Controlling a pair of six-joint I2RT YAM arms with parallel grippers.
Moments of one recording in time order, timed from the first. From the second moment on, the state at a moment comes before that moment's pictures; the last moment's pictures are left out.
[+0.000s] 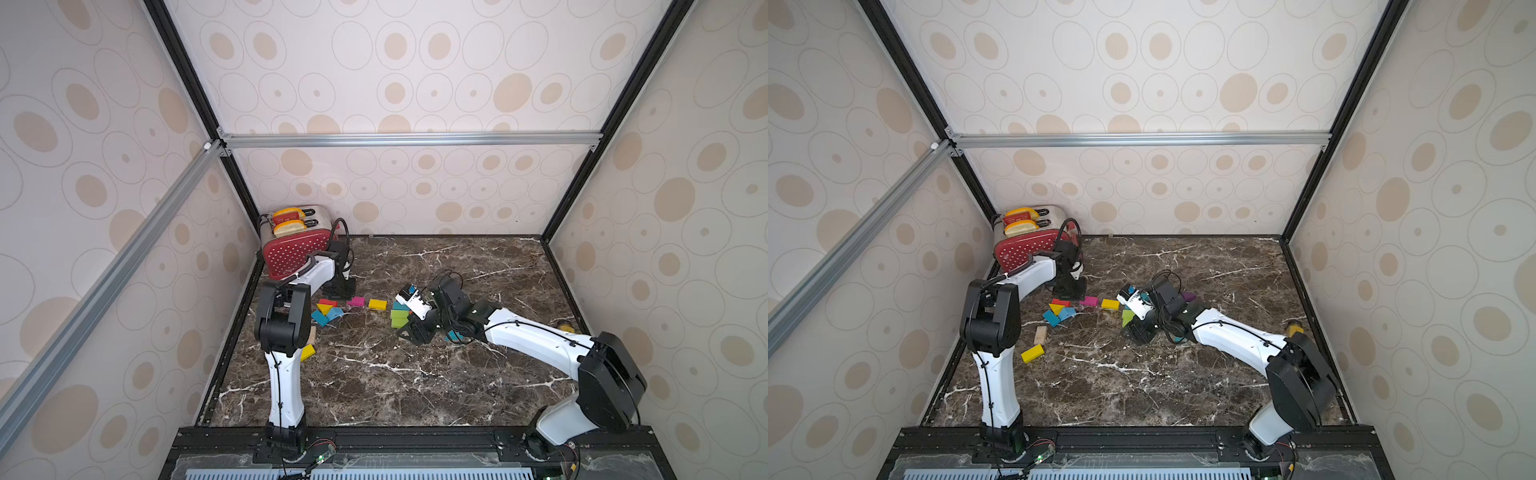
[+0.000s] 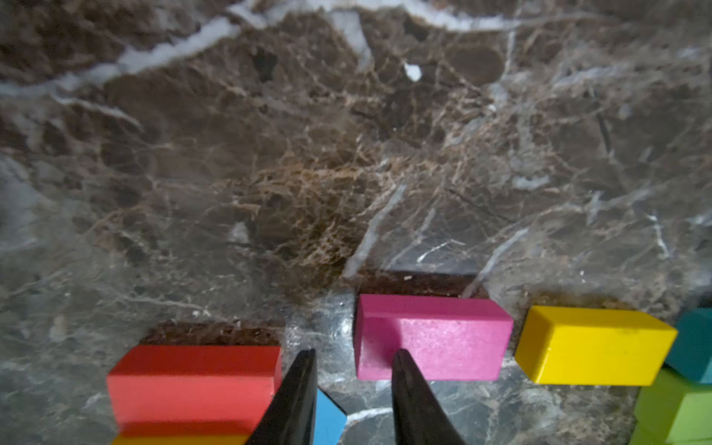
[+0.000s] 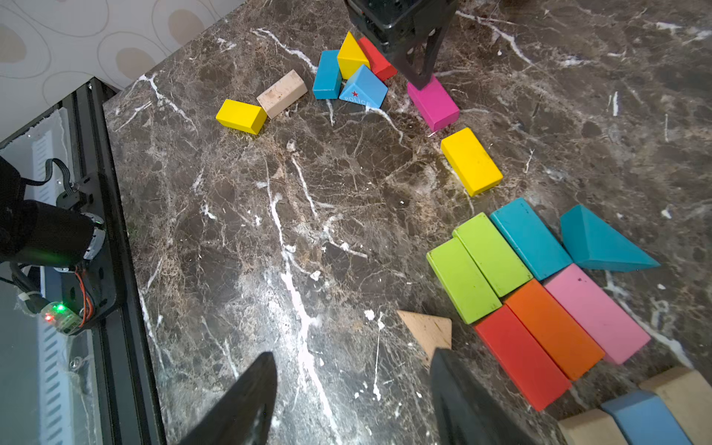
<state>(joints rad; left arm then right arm) -0.19 2.10 1.59 -0.85 0.07 -0.13 0.85 1.54 1.06 -0.32 -0.34 -0.06</state>
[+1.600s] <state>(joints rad) -0.19 2.12 1.59 -0.82 0.23 -0.12 0.85 1.55 1.06 -0.34 -0.33 -0.06</state>
